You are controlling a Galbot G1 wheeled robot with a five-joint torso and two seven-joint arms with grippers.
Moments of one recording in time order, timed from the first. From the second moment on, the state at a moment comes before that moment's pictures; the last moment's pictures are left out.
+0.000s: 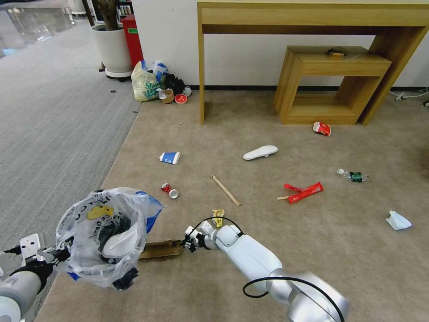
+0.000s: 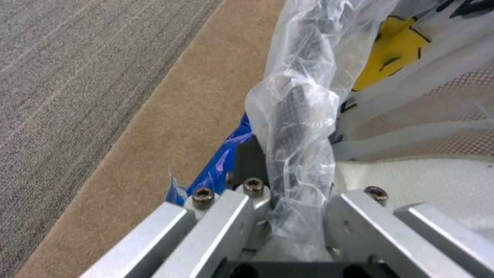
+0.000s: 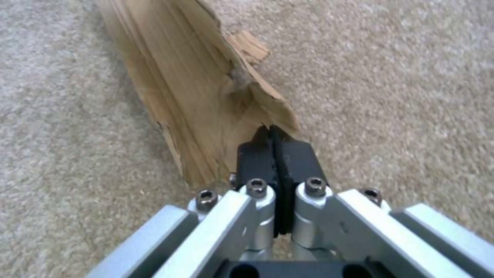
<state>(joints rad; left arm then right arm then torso) 1.70 -1.22 -1.11 -2.24 -0.92 0.74 -0.22 -0.51 1.61 -0.30 0.55 0.09 -0.09 -0.56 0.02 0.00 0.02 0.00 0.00</state>
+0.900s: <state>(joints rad) 1.69 -1.21 -1.12 -2.23 -0.93 0.74 -0.21 -0.55 1.54 -0.25 0.78 -0.09 0.02 -0.66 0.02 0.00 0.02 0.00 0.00</state>
